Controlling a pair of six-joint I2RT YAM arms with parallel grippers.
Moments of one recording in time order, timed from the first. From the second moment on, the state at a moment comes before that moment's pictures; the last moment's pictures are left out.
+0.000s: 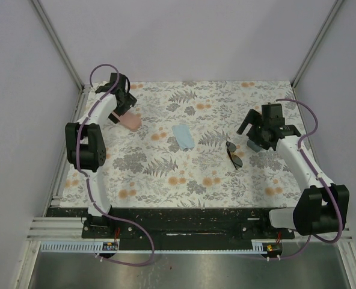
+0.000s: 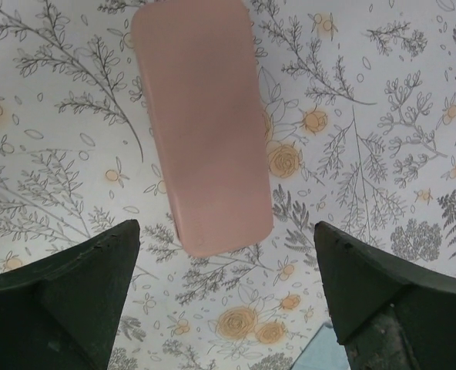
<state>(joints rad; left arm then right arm) -0.08 2.02 1.73 -0.75 -0.27 -0.94 0.11 1.31 1.04 -0.57 0.00 0.63</state>
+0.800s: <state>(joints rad) -0.08 2.28 1.92 -0.87 -0.33 -1.01 0.11 1.32 1.03 -0.54 -0.02 0.63</state>
